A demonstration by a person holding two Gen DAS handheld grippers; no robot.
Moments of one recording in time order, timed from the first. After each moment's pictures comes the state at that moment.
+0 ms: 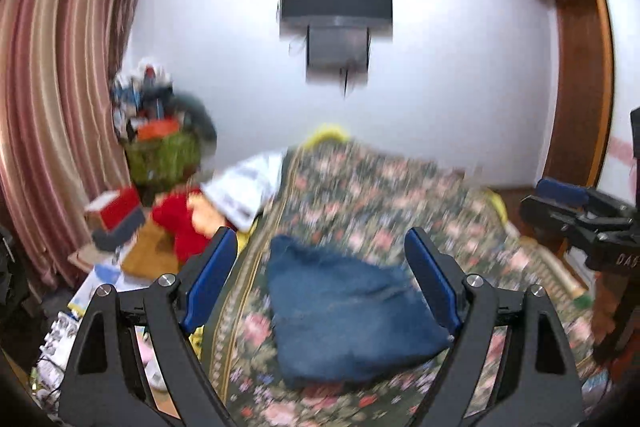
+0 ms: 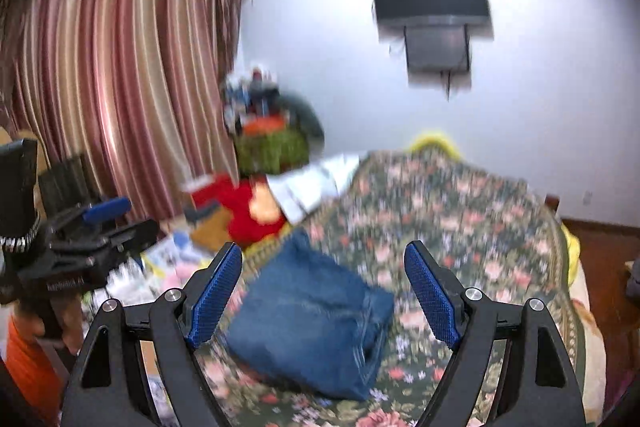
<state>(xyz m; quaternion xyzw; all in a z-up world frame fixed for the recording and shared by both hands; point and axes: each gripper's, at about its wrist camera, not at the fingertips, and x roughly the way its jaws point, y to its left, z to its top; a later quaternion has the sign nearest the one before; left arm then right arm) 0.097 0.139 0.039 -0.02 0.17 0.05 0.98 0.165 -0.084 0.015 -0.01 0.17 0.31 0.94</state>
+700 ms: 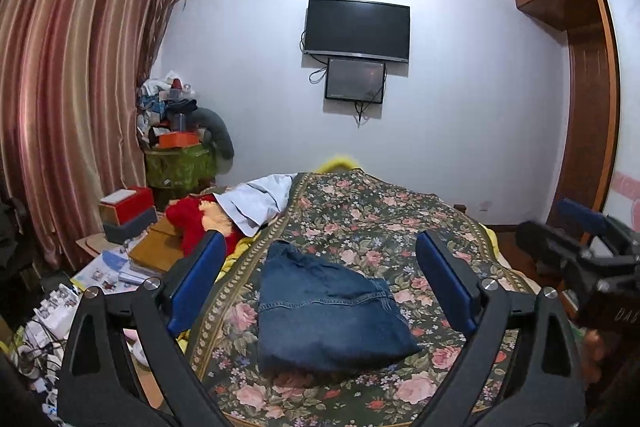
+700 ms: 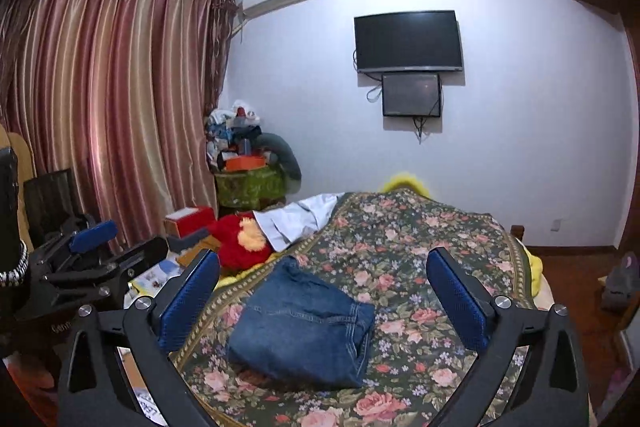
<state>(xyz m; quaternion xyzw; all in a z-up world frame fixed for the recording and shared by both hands) 0.042 0.104 0.031 -0.06 0.12 0.09 0.99 0.077 -0.094 0.021 -0.03 0.12 0.26 0.96</state>
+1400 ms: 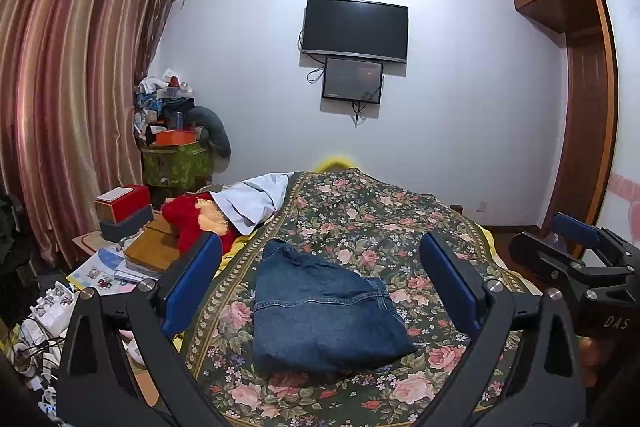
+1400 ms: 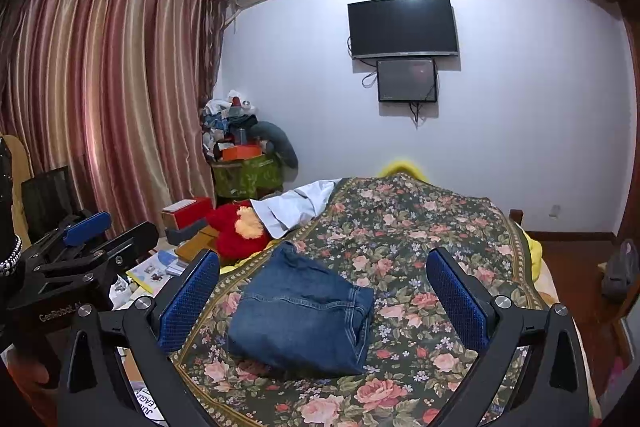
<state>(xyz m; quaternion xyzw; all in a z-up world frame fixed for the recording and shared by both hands) 0.040 0.101 0.031 -0.06 0.12 0.09 0.99 0.089 -0.100 0.010 -0.01 0.14 0.25 0.96</state>
